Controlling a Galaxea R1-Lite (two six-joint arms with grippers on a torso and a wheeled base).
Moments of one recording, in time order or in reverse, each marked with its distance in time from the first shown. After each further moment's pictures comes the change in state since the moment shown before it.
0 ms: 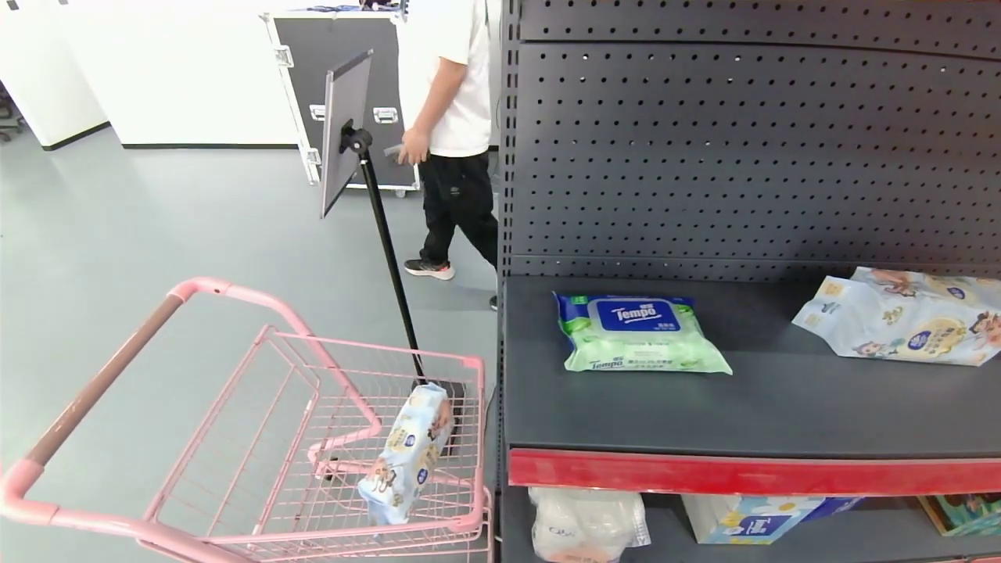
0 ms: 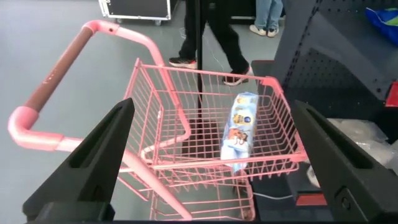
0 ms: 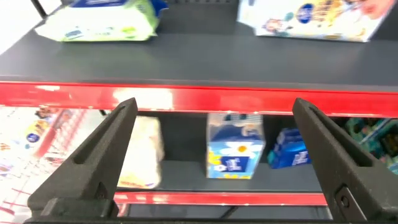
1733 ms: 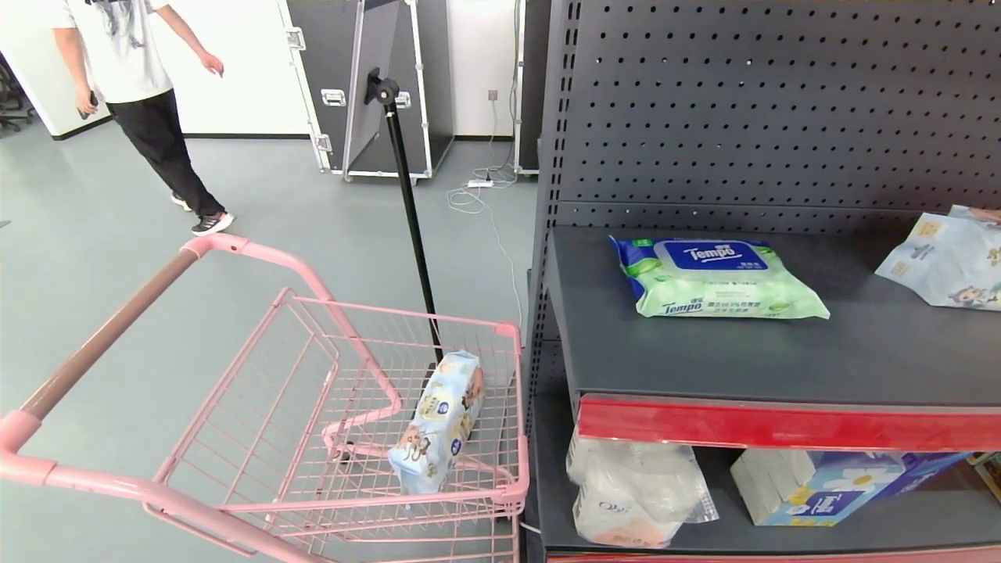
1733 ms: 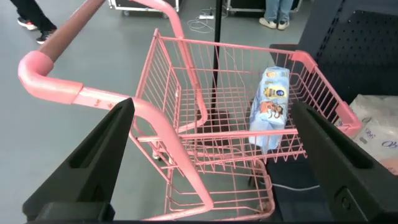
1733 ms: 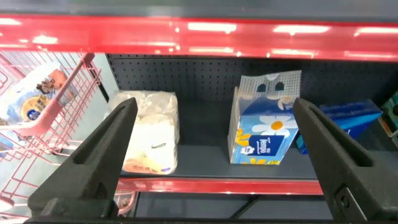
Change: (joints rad) left arm 0.000 0.000 0.000 0.000 0.000 0.001; right arm 0.000 0.000 -0.001 0.000 -0.002 0.001
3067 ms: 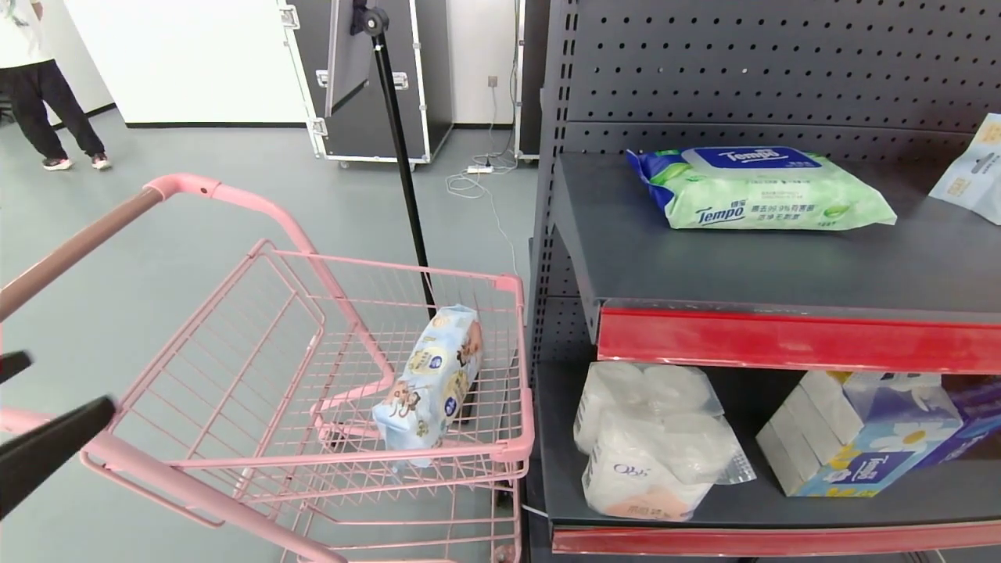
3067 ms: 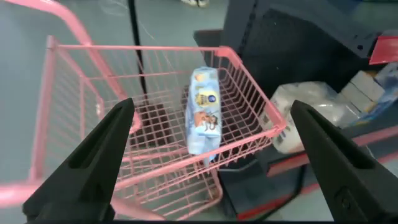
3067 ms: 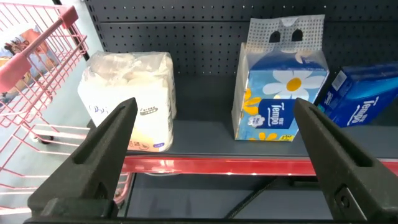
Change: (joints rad) left arm -0.151 0.756 -0.554 -0.087 -0.213 -0.060; right arm 0.000 0.000 0.000 0.000 0.000 0.001
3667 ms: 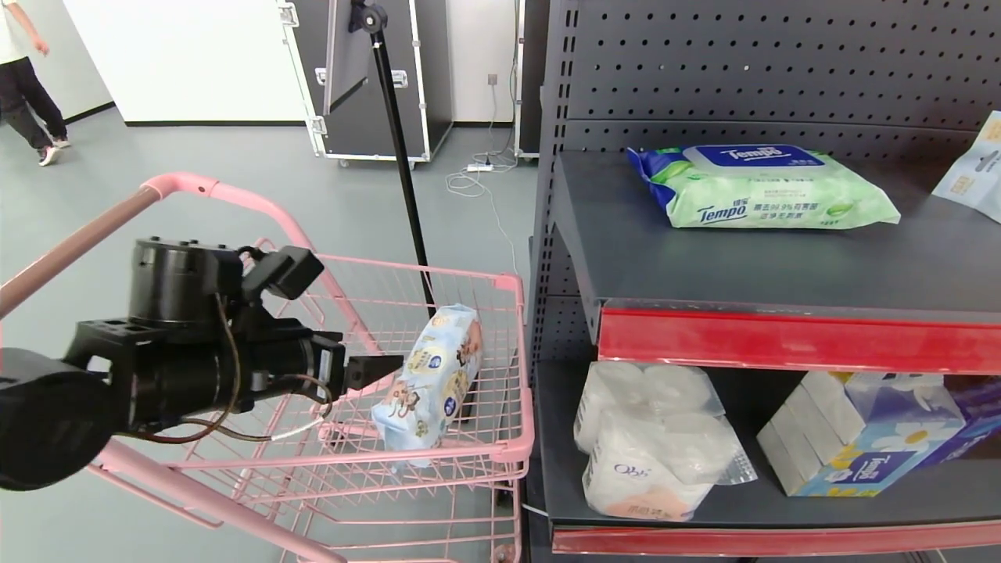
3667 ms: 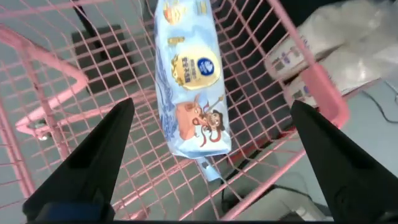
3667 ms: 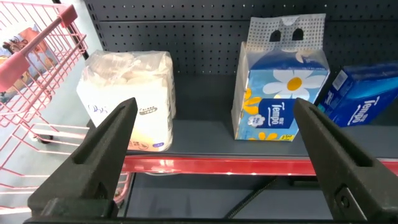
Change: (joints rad) left arm -0.137 0.912 -0.153 -0.332 -0.039 0.069; right arm 0.000 0.000 0.000 0.000 0.000 0.000
